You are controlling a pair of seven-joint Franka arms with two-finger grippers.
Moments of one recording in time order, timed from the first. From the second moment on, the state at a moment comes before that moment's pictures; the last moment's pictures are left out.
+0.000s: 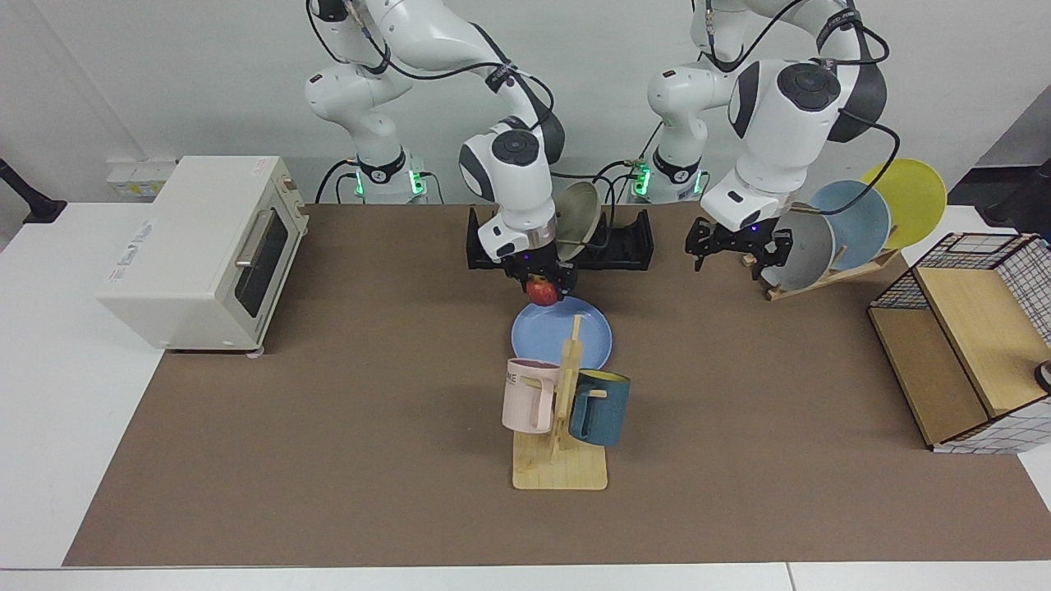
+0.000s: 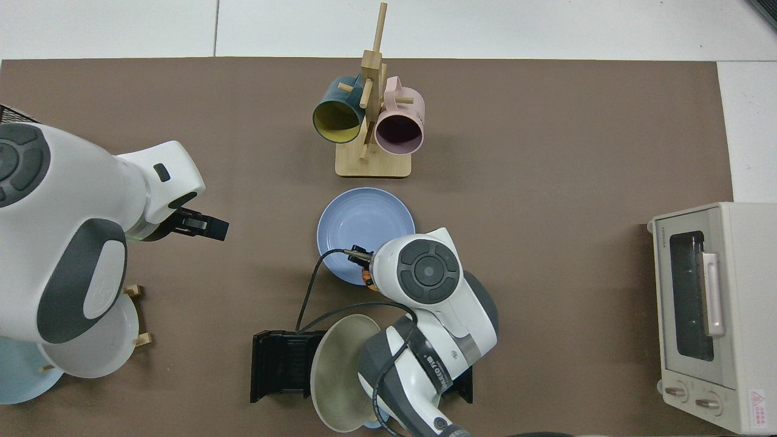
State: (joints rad) left arm 0.27 -0.02 -0.48 -1.89 0.04 1.89 0.08; right arm 0.64 0.28 0.02 -1.96 0.10 2.38 1.00
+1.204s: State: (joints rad) left arm 0.28 -0.03 -0.50 -1.88 0.04 1.87 0.07; right arm 0.54 0.28 -0.01 -1.78 0.04 2.26 0.92
